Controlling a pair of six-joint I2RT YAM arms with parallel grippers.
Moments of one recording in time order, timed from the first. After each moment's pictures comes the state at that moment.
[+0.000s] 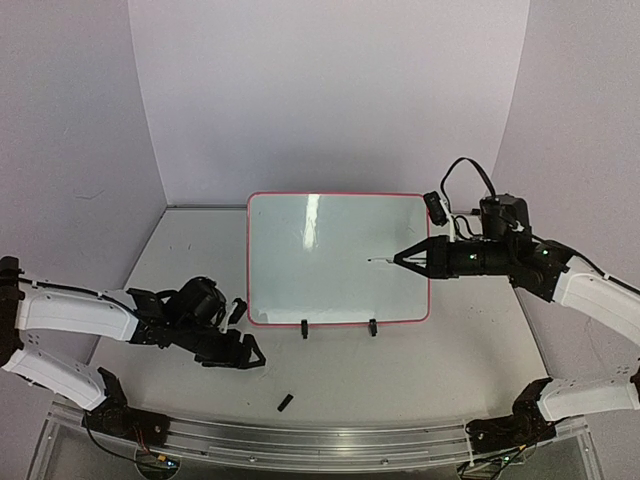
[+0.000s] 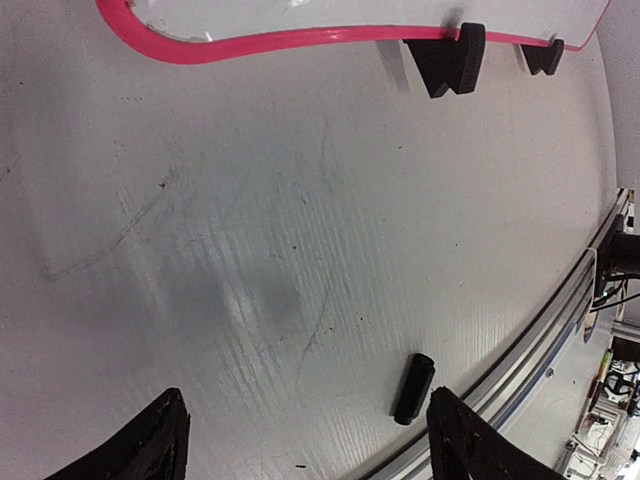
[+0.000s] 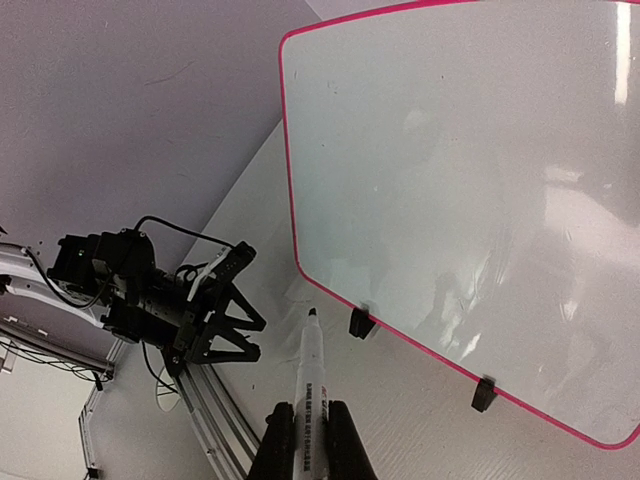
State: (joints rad) left arm -0.91 1.29 0.56 -0.24 0.23 -0.75; right arm 0.60 1.10 0.90 -0.24 -0.48 0.48
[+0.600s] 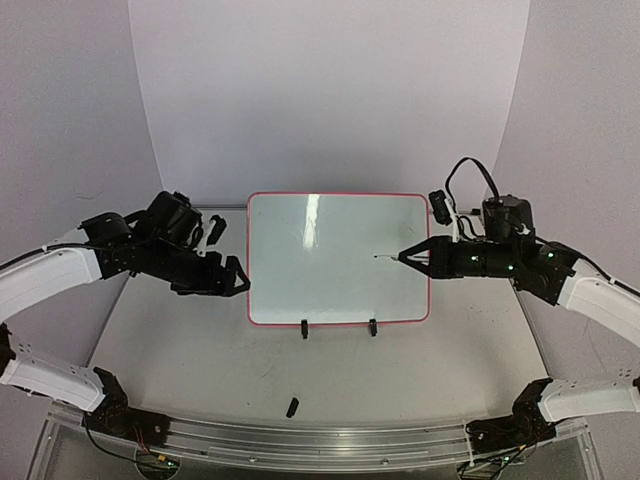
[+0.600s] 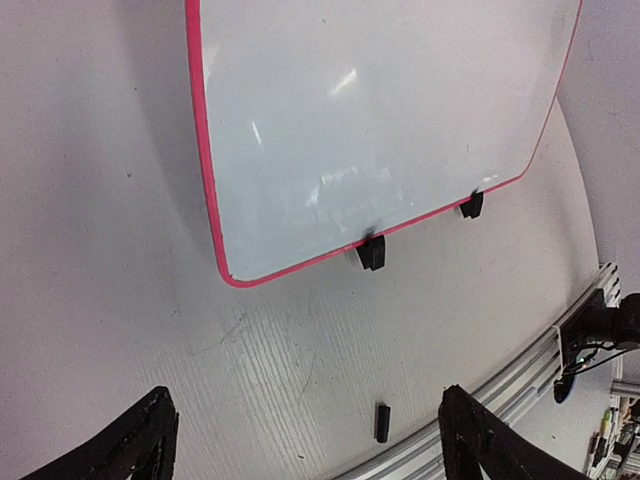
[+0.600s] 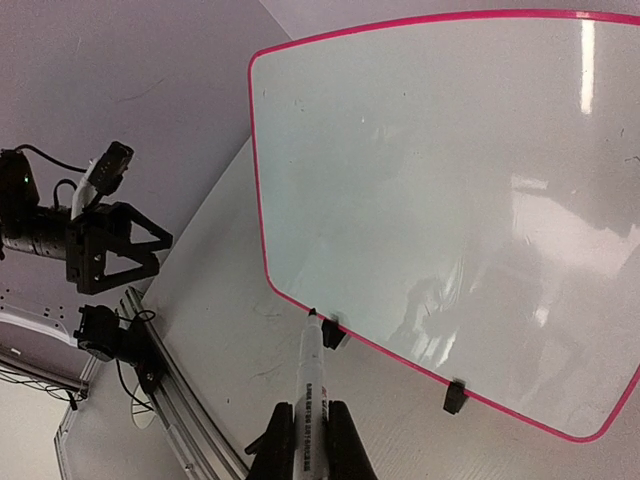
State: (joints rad) left arm -0.78 1.19 1.06 -0.75 0.07 -0.58; right arm 0.63 1.07 0.90 -0.27 -0.35 0.47
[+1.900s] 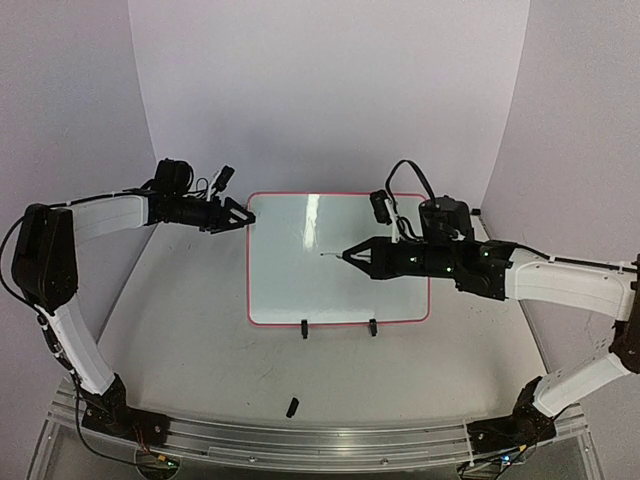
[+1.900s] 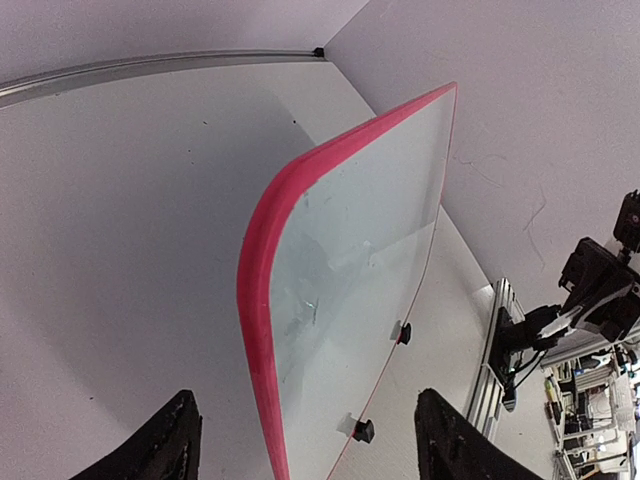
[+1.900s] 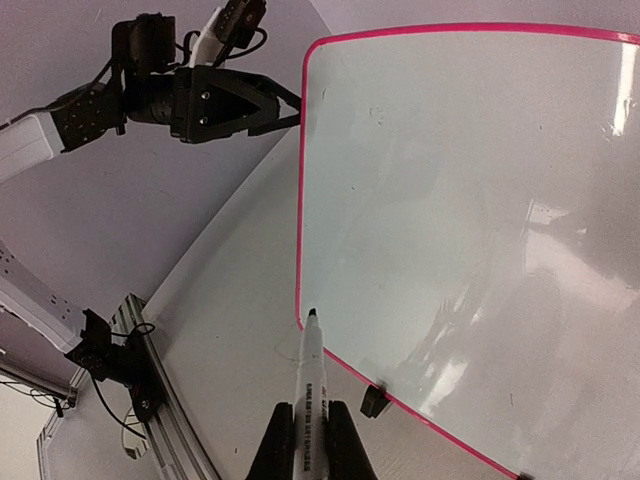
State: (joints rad) left arm -0.27 1.73 1.31 -0.21 0.88 -0.19; right arm 0.83 1.39 0.99 0.02 -0.22 0.49
